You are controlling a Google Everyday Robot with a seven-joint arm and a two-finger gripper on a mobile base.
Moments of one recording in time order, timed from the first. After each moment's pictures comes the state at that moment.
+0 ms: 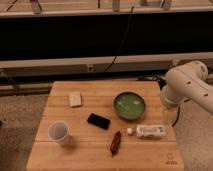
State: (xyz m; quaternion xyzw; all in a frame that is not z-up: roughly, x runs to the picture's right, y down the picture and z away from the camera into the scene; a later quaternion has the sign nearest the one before) arm 0.285 0.106 0.684 -0.28 0.02 0.02 0.96
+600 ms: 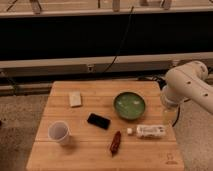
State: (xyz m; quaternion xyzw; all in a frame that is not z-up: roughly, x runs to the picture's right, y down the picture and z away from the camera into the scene) arm 0.285 0.106 0.684 -0.28 0.02 0.02 0.96
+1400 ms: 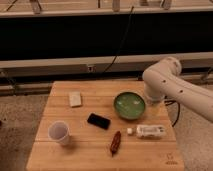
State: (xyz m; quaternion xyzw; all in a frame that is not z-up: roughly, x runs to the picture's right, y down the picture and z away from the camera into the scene) arm 0.207 0.084 0.699 -0.26 0.02 -0.06 0.96
